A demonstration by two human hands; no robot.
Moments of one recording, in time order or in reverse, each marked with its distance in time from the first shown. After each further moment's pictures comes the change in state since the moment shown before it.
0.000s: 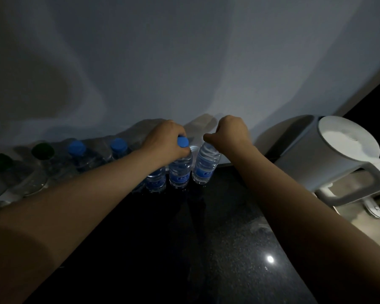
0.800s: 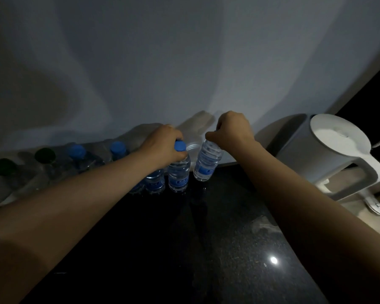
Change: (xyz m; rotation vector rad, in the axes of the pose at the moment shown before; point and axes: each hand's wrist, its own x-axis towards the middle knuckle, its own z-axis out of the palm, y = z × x) left_hand -0.003 0.003 -0.003 0.104 -0.053 0.071; right_hand -0.009 0.003 -0.026 -0.005 0.038 -0.044
